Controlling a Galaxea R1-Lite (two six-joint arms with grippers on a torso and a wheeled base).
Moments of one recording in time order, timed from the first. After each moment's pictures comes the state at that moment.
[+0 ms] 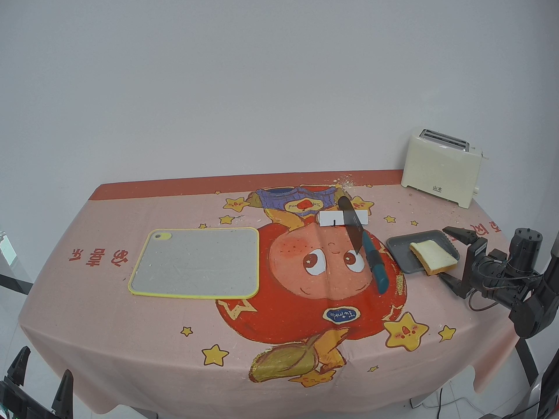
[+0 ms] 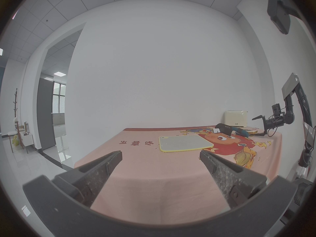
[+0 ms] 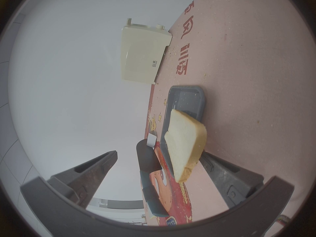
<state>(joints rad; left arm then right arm) -0.01 0.02 -0.02 0.00 -0.01 0.00 0.02 1.97 -0.28 -1.40 0.33 1.39</state>
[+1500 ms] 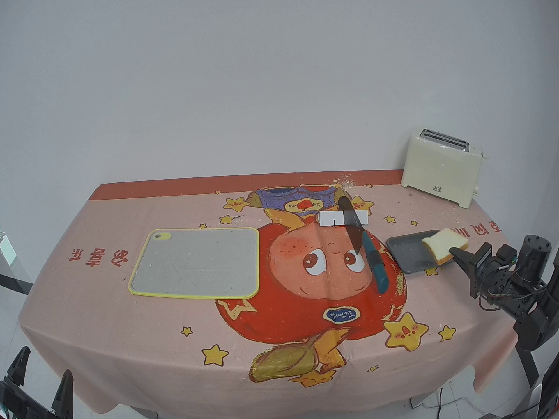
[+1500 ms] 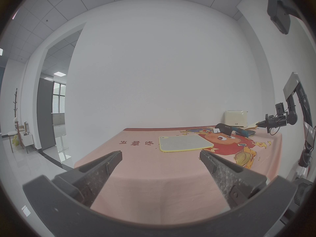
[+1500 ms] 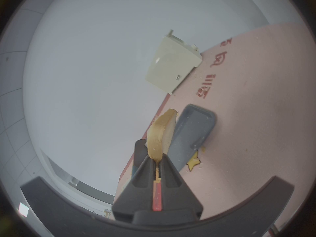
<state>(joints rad) -0.01 0.02 -0.02 0.00 -0.01 0.00 0.04 1.92 -0.15 -1.55 0.25 1.02</state>
